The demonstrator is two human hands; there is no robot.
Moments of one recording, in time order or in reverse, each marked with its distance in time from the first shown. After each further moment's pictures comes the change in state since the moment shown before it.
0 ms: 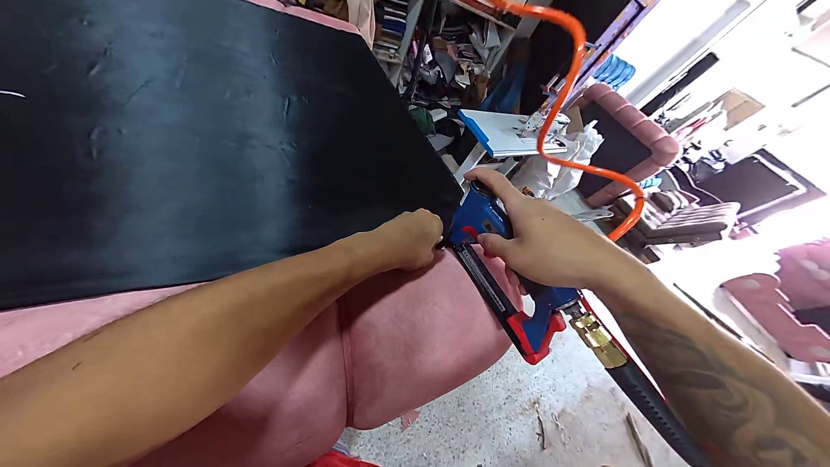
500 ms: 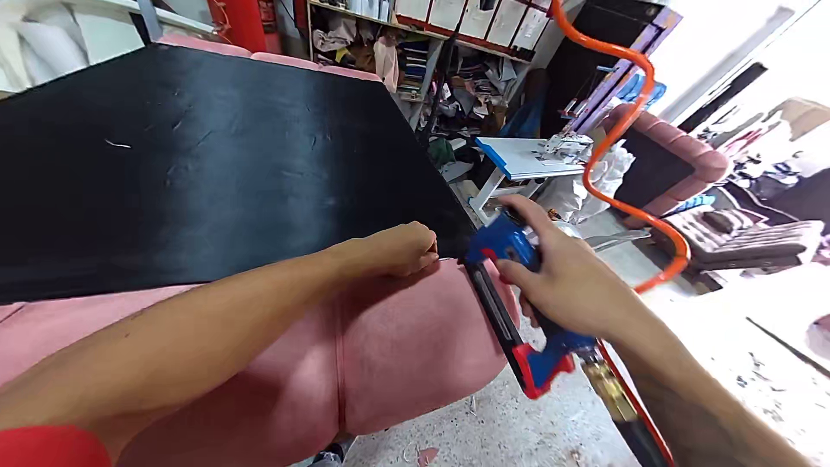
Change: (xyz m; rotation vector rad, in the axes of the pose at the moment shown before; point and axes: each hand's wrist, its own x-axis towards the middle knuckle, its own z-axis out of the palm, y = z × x) left_hand -0.005 0.002 -0.004 0.007 0.040 0.054; right_hand -0.061 0.045 0.010 0.249 0.211 -0.013
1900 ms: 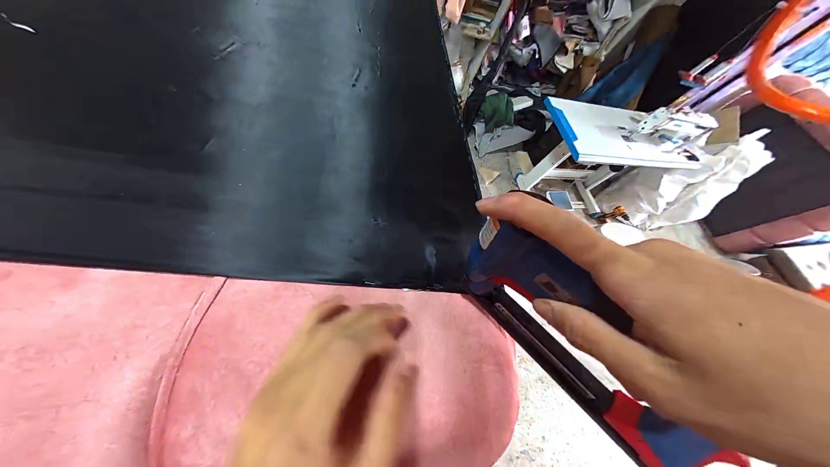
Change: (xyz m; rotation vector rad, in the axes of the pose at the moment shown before) left_hand -0.037 0.124 0.089 -0.214 0.942 -0.522; right_hand 0.126 0.081 -0.050 -0.309 -0.343 -0.674
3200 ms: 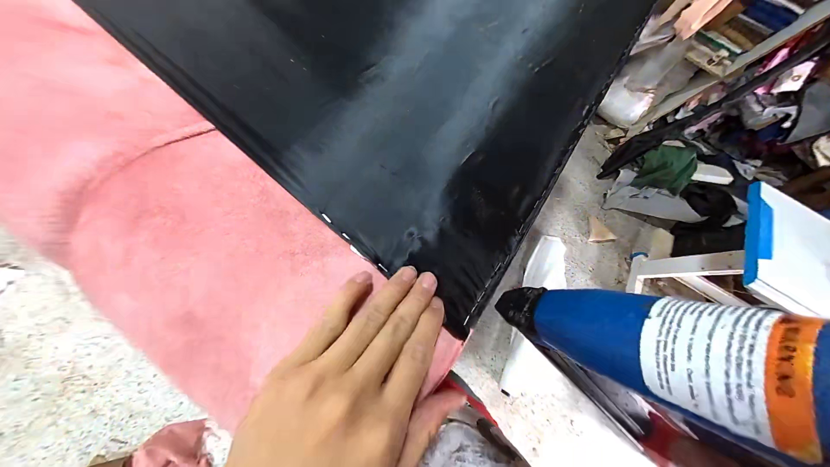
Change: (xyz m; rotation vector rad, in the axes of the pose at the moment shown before) left_hand 0.020 0.091 0.133 0.720 -0.090 -0.248; right_hand 0.007 0.179 -0.043 0.244 -0.230 -0.408
